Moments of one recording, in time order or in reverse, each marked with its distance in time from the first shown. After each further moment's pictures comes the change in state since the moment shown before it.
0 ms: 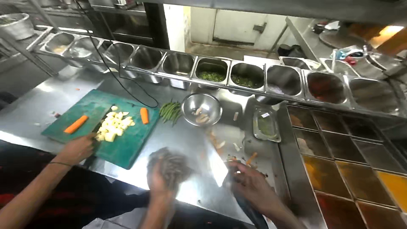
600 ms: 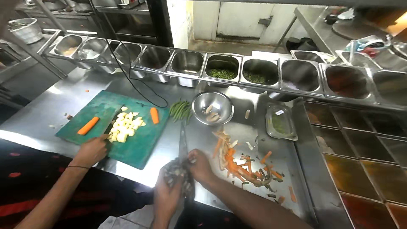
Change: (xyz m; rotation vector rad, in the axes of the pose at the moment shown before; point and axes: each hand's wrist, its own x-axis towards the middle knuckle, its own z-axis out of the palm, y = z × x) left_hand 0.004 -0.001 -0.070 0.865 -0.247 0.394; right_hand 0.131 0.002 0.164 -0.018 -0.003 0.246
